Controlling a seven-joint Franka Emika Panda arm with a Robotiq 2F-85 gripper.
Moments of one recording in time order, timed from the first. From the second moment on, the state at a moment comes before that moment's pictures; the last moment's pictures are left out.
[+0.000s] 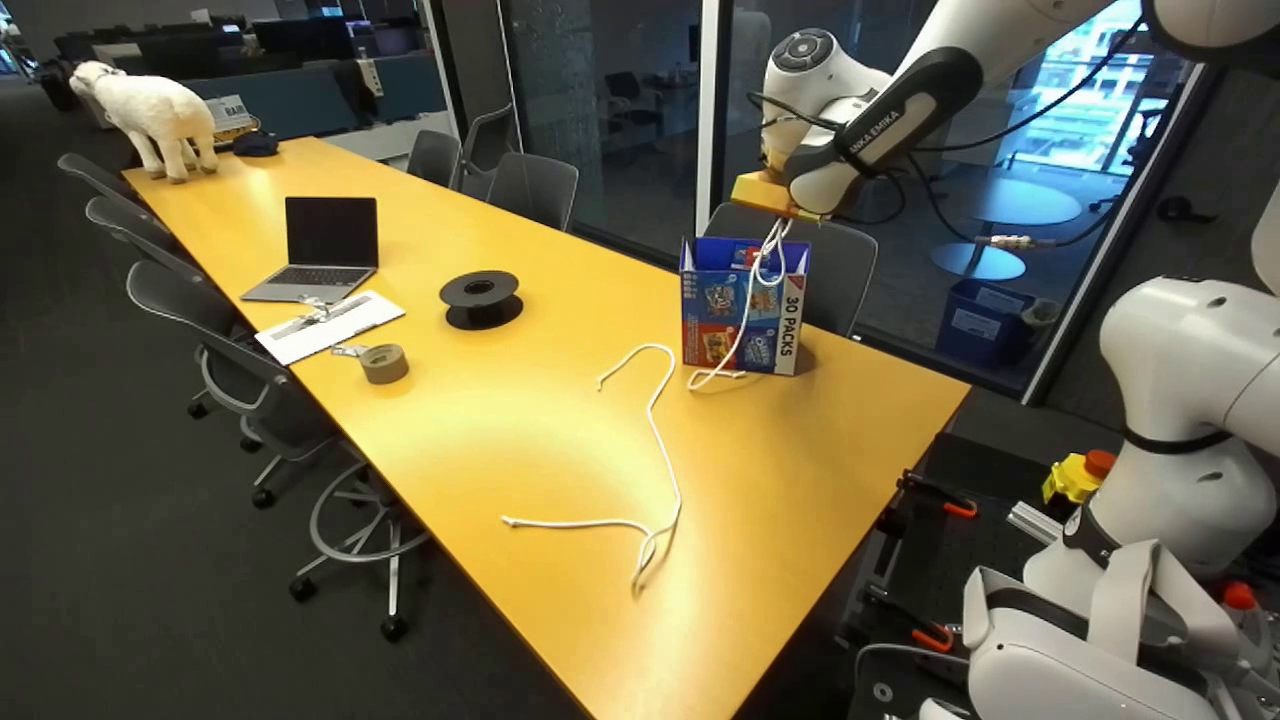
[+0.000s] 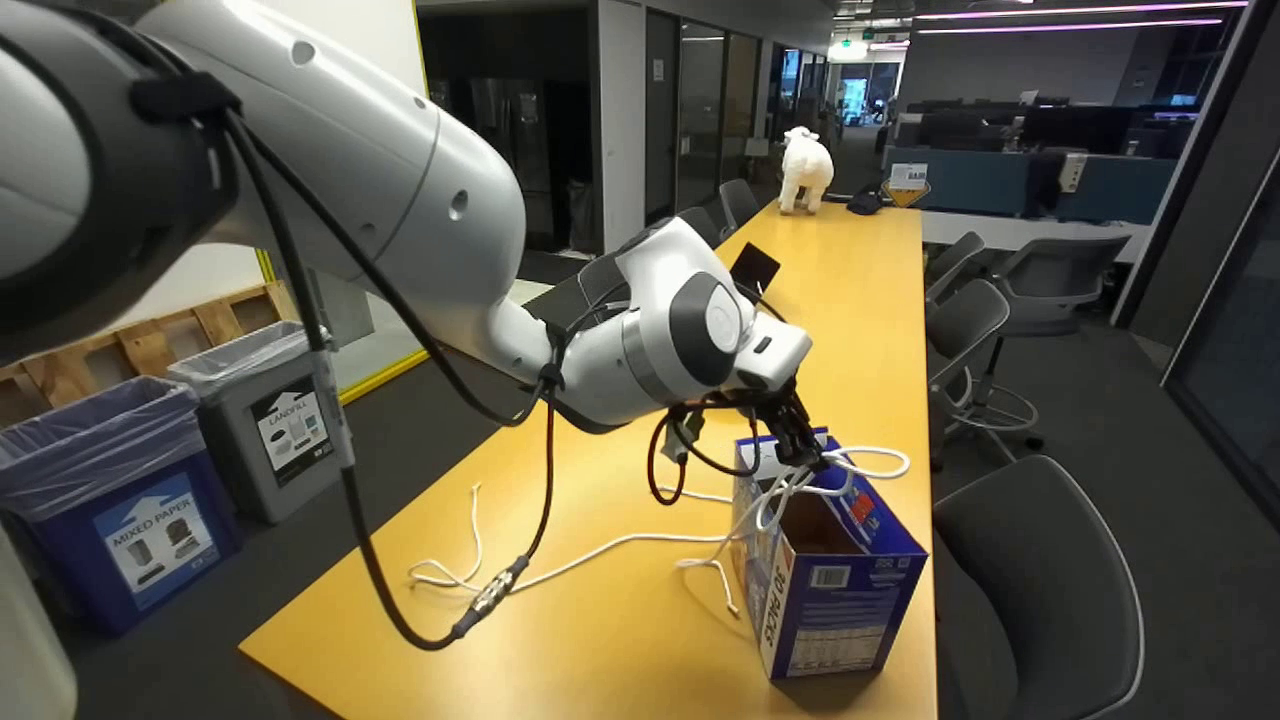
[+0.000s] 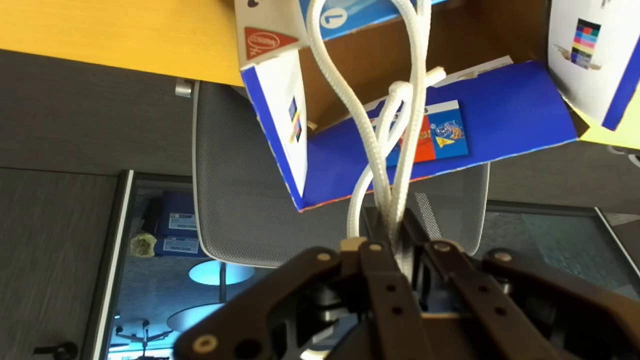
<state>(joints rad) 0.98 0.29 -1.44 -2.19 -0.45 2.68 1.41</state>
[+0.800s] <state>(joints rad) 0.63 0.51 -1.08 -2.20 -0.20 3.11 1.63</state>
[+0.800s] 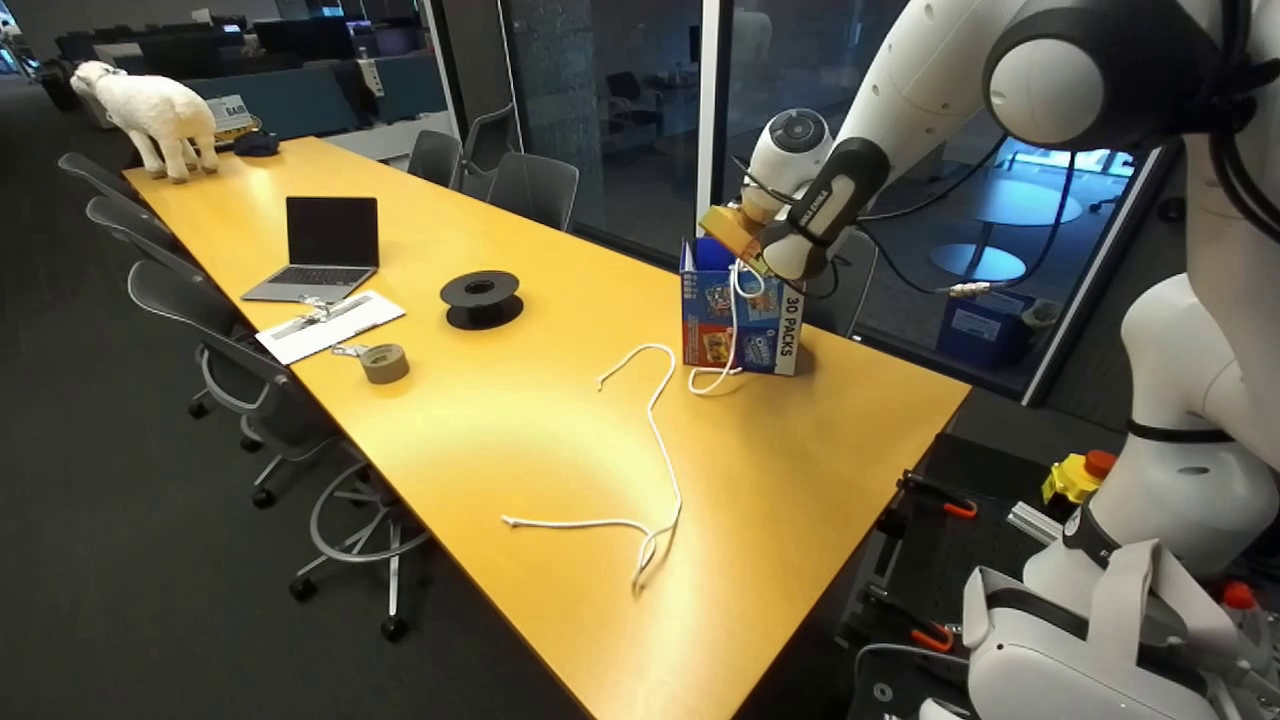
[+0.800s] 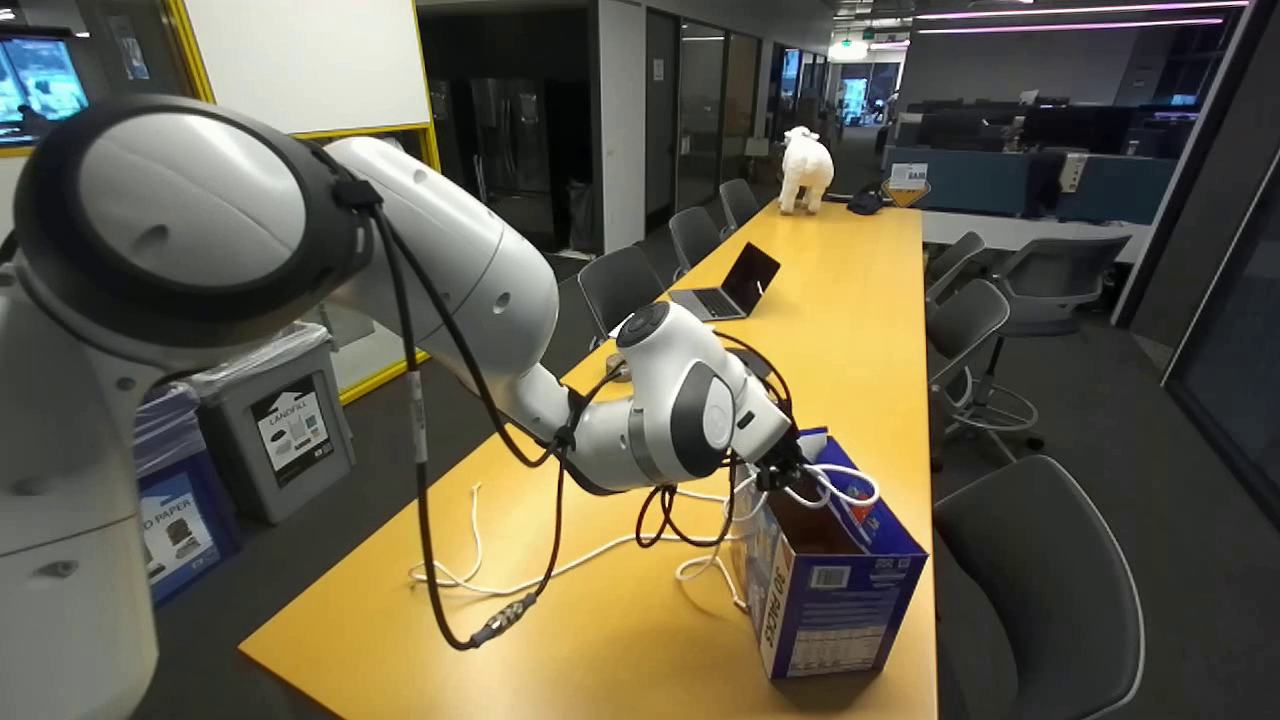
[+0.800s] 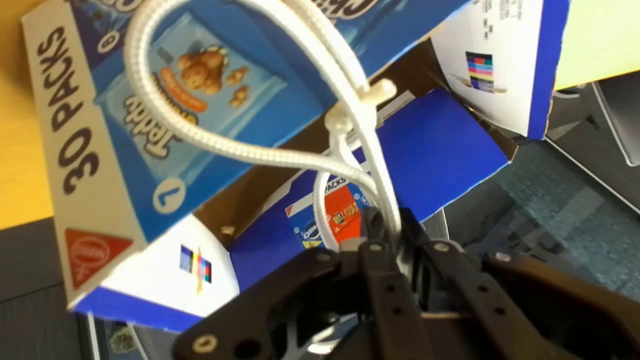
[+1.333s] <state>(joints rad) 0.61 0.74 -1.01 -2.14 0.12 3.19 1.72</state>
